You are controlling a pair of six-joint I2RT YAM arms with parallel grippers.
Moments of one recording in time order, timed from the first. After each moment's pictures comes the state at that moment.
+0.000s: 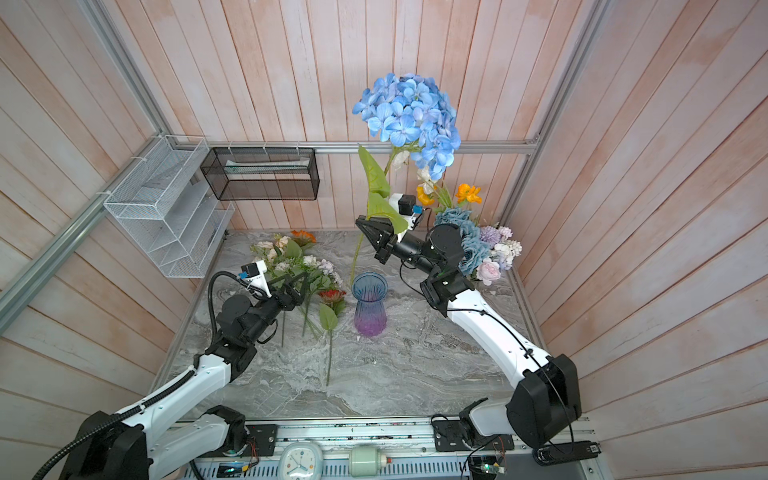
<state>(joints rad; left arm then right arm) -0.32 1.07 0.45 0.58 0.12 -0.61 0.51 1.36 1.19 0.50 -0.59 0.27</state>
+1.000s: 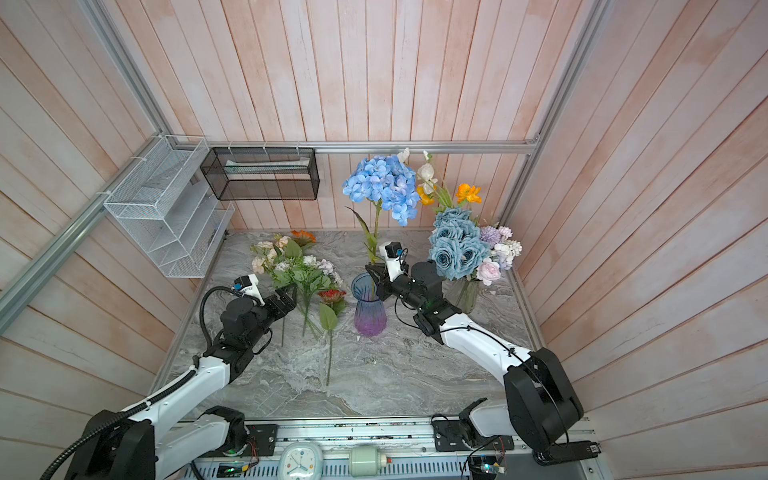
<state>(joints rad) -0.26 1.07 0.41 0.38 0.02 -0.70 0.57 1.36 0.80 0.45 -0.31 0.14</state>
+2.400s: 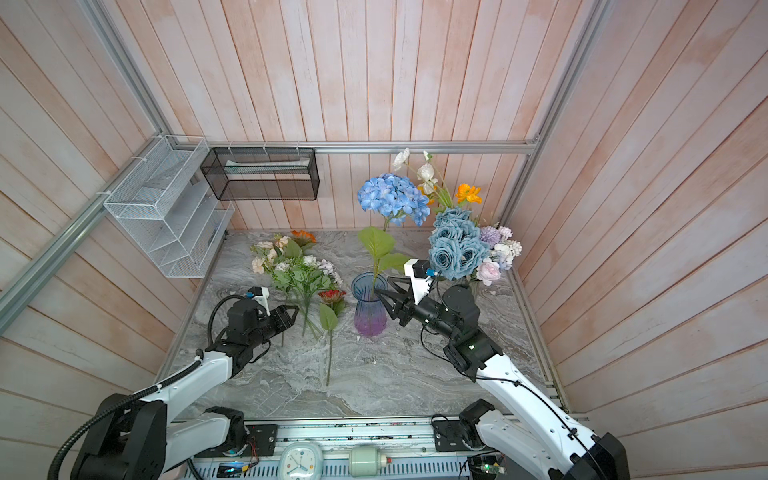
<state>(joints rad) -0.20 1.20 0.41 0.18 0.23 -0.63 0.57 0.91 0.66 0.25 -0.43 0.29</state>
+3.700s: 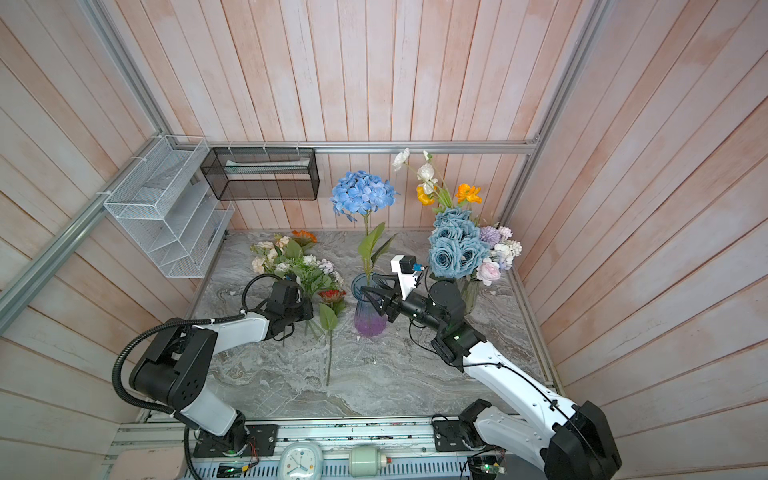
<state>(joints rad) -0.36 1.64 0.73 0.08 -0.03 -0.45 0.62 1.05 0.69 0.40 -0.46 0.33</state>
